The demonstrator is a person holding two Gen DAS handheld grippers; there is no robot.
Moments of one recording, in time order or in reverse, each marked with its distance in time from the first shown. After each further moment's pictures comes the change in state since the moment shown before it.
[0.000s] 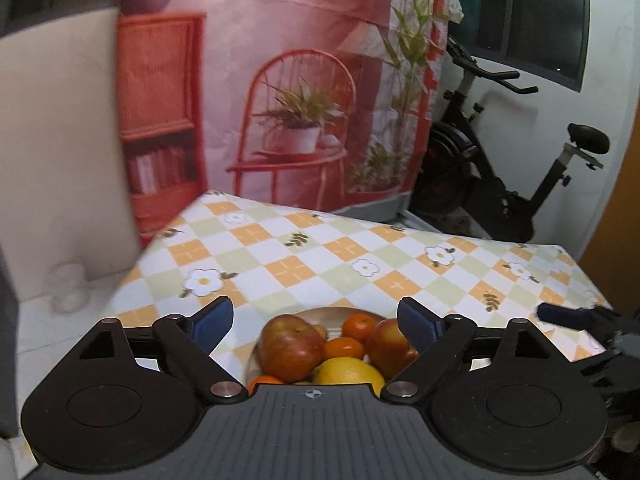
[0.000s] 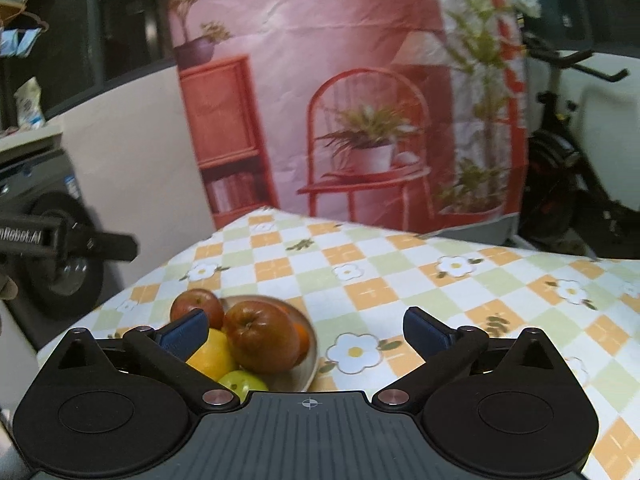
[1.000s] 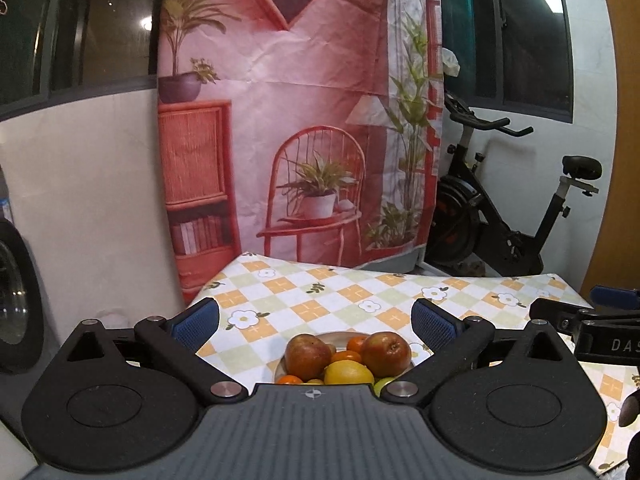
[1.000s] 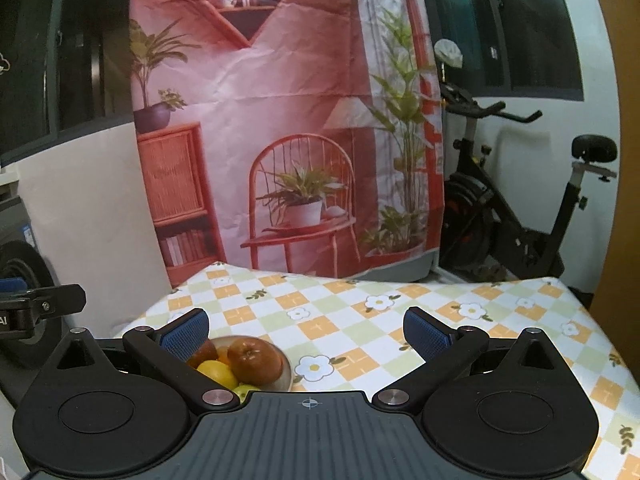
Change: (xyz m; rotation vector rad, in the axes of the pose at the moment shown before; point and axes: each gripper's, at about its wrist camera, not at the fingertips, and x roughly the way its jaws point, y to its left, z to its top) left arm -0.136 -0.033 -0.018 0.054 -0.199 0.095; right arm -0.135 0.053 0.014 0.043 -0.141 -0.228
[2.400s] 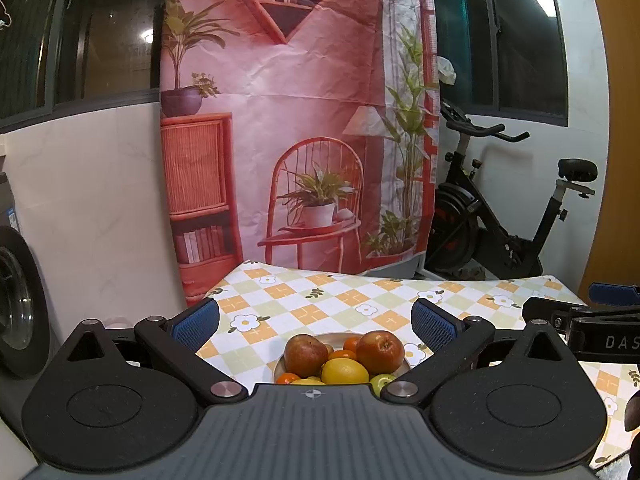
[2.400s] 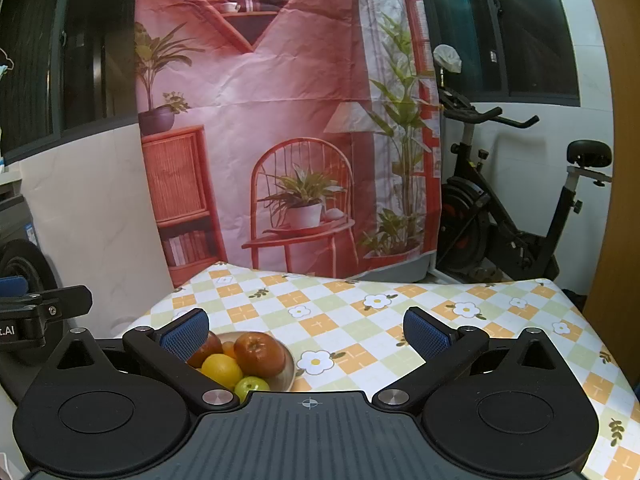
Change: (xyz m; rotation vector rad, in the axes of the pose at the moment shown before) left arm -0.020 -0.006 -0.001 0.011 -0.031 0.004; right arm -0.026 0.012 0.000 -0.002 -0.004 -0.007
